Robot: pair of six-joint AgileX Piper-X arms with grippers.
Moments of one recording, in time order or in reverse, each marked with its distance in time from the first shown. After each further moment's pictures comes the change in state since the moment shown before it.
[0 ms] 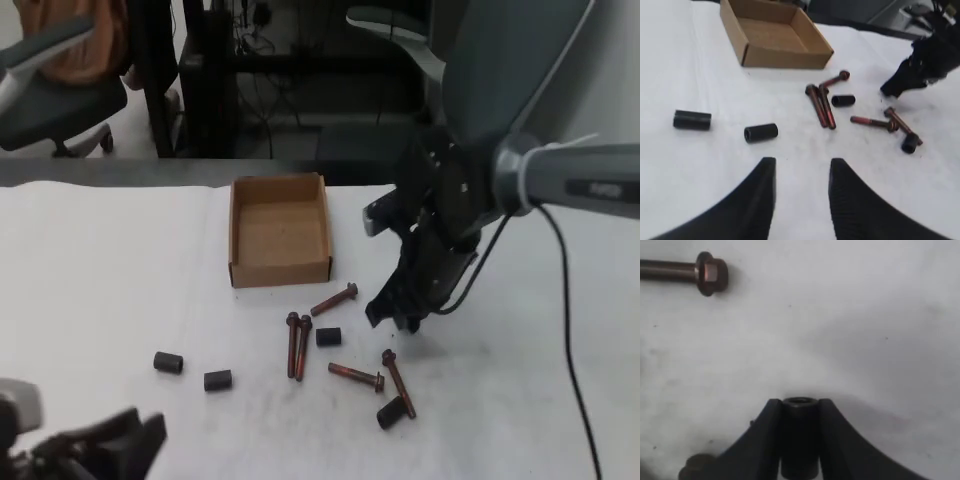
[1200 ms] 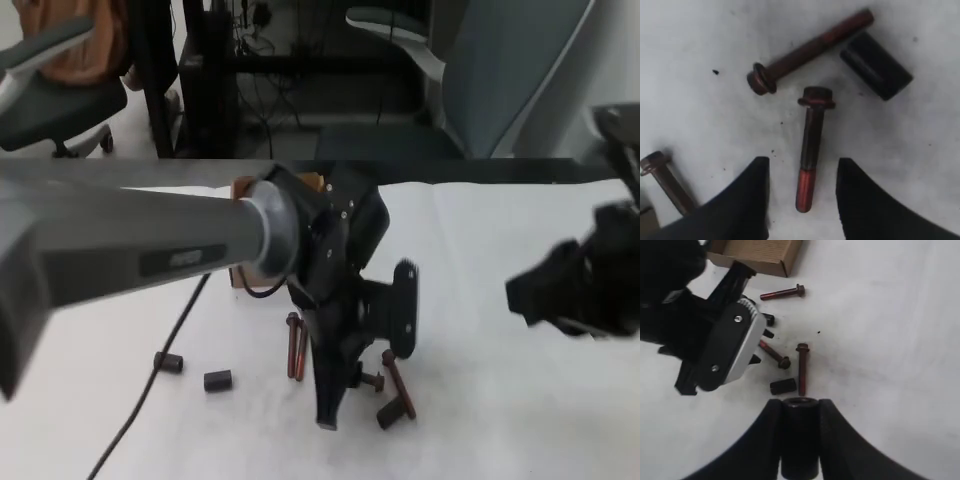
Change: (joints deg) left arm -25.5 87.3 -72.7 29.7 -10.5 77.7; right arm -3.2 -57.5 27.8 4.7 -11.3 11.9
